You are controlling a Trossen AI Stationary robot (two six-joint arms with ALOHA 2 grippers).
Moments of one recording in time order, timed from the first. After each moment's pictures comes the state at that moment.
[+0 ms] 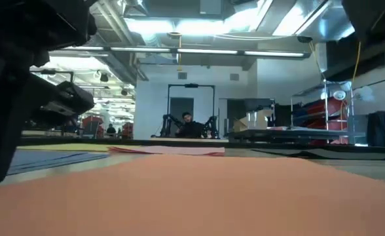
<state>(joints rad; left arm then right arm) -0.62 1.79 0.88 -0.08 -0.07 -0.44 0.74 2.12 1.48 -0.71 -0.04 1.09</state>
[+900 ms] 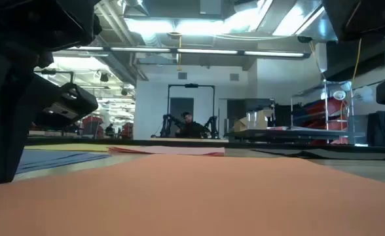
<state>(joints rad) -0.62 1.81 0.88 -0.03 -0.08 -0.44 0.71 2.13 1.48 -0.65 -0.01 1.02</state>
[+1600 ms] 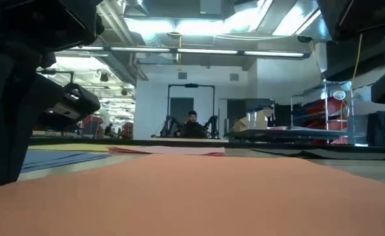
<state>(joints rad) -0.61 1.81 0.88 -0.01 -0.08 -0.43 0.70 2.12 1.49 -0.68 -0.01 1.03</state>
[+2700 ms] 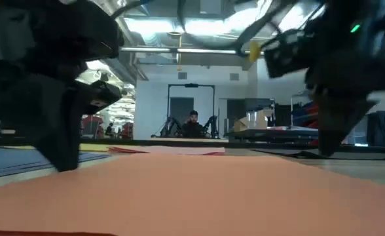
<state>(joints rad) -0.47 1.77 0.89 -0.27 -0.21 -0.20 0.44 1.92 1.21 -0.87 0.23 0.86</state>
